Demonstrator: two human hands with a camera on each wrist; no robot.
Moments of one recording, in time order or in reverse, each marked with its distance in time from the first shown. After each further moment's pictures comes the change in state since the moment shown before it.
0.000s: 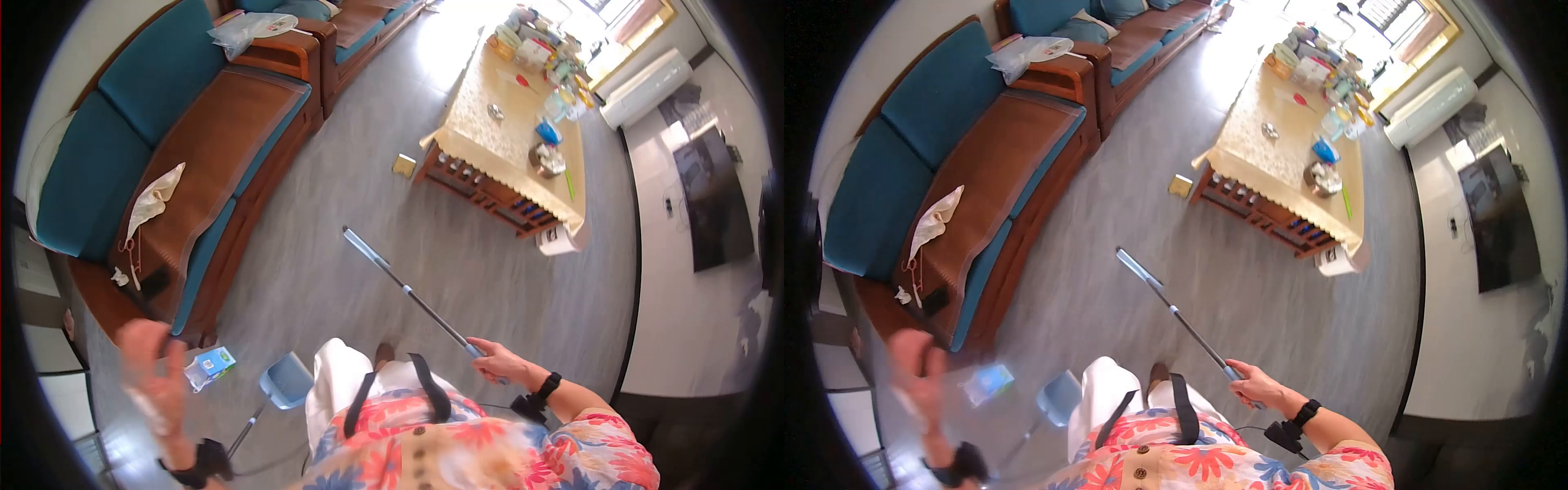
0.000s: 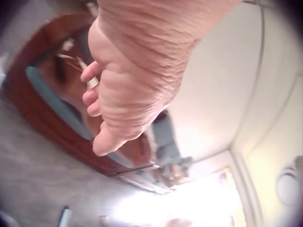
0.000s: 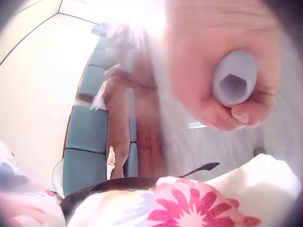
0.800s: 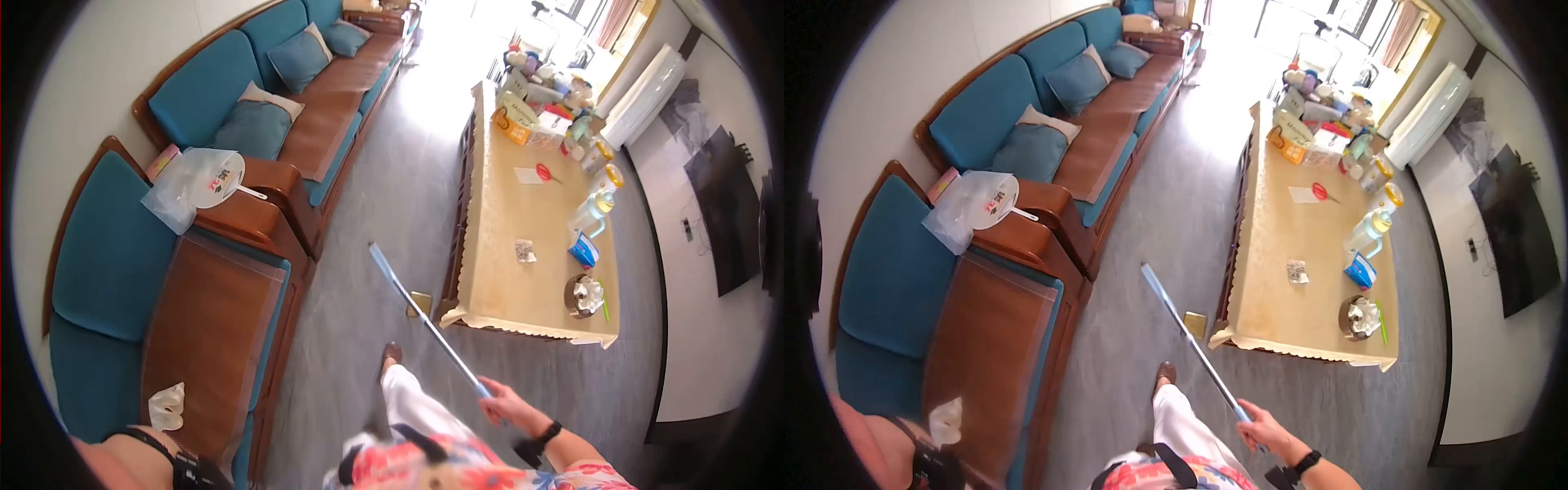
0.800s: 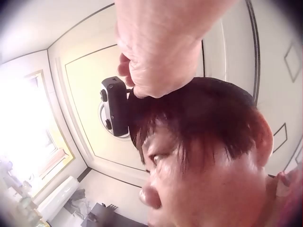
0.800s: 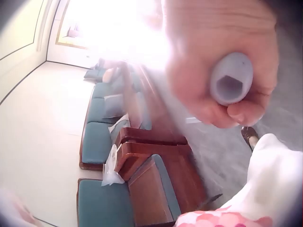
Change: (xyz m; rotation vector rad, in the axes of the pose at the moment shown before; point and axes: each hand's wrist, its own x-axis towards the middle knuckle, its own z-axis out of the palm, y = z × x) left_hand 0.616 0.131 0.087 0.169 0.216 0.775; right_hand 0.228 -0.383 -0.211 0.352 0.074 -0.203
